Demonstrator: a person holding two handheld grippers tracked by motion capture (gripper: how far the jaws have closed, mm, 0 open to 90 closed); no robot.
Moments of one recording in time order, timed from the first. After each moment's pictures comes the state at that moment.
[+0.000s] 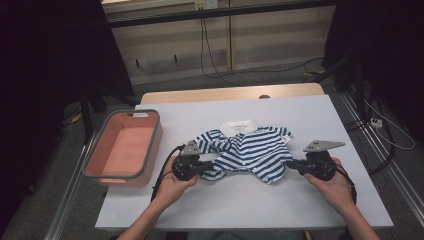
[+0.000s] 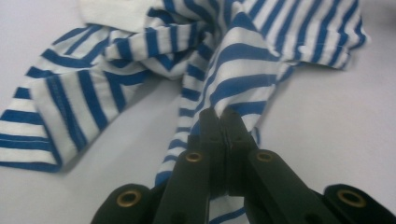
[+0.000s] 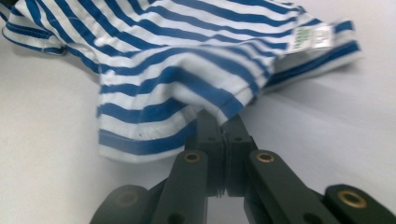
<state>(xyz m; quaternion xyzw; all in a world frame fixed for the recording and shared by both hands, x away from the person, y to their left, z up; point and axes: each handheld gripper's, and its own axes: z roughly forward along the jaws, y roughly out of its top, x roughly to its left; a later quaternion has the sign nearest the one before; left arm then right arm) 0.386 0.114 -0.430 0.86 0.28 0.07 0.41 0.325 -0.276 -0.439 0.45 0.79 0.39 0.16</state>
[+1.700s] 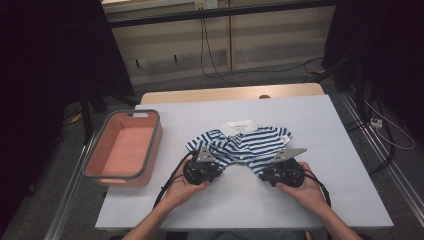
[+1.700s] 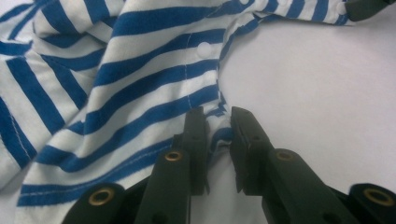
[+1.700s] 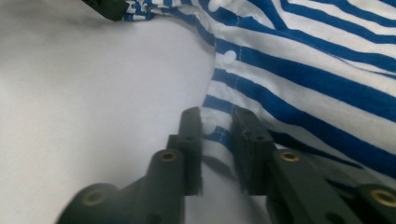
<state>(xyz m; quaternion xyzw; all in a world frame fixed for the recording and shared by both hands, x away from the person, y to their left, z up) 0.380 0.087 -0.456 0.90 0.24 0.09 0.36 0.332 -0.204 -0.460 0.38 0.84 0.38 0.11</state>
